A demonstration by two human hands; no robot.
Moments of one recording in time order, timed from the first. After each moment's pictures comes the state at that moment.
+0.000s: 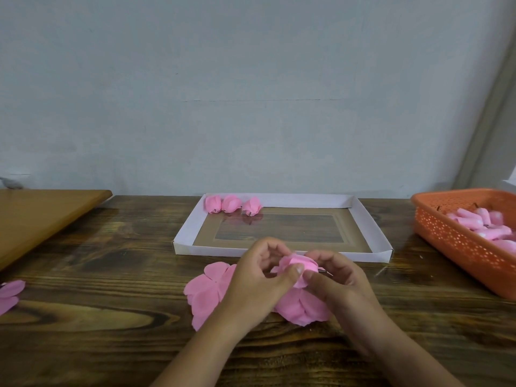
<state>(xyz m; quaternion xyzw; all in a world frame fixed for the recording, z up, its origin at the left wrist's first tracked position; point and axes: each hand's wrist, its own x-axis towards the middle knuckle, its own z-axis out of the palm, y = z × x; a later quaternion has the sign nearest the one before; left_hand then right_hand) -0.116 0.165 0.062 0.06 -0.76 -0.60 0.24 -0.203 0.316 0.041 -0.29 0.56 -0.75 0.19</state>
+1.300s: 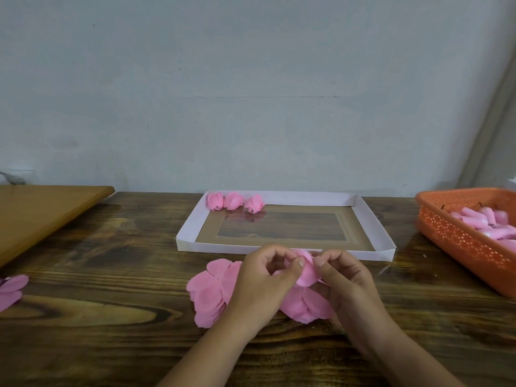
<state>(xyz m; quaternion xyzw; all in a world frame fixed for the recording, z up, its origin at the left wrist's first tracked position) -0.121 0.170 0.054 0.08 -0.75 -0.60 0.26 -0.202 0.311 0.036 -0.28 0.52 -0.79 0.18</state>
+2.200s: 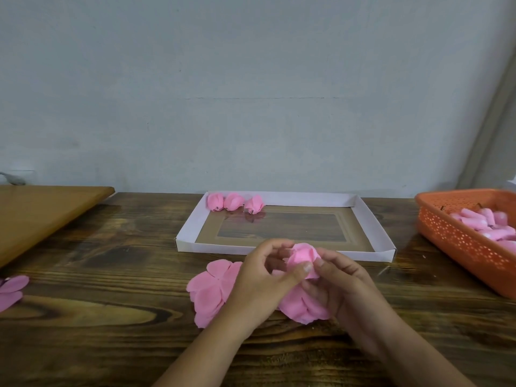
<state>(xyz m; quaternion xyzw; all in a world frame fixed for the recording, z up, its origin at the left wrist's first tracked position) -0.119 0.167 0.057 0.09 -0.75 -0.62 0.23 -0.198 0.316 0.056 -0.24 0.43 -0.80 0.33</state>
